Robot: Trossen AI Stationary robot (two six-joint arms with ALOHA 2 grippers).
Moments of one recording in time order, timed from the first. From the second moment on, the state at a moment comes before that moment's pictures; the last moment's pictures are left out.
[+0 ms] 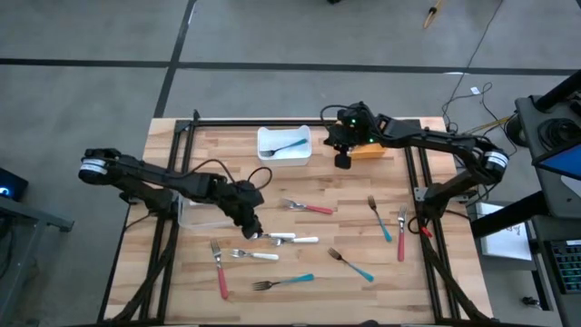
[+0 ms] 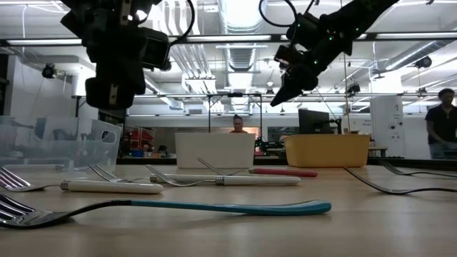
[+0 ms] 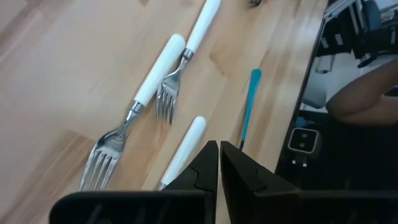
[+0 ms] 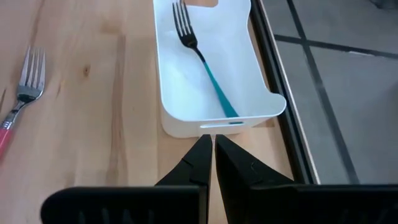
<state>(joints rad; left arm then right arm) -0.09 1.34 0.77 -0.28 0.33 -0.89 -0.56 1.45 1.00 -0.26 -0.21 -0.50</state>
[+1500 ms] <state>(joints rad) -0.47 1.34 0.77 -0.64 0.19 -1.15 -0.50 1.45 1.01 -0.27 -0.21 -0.06</state>
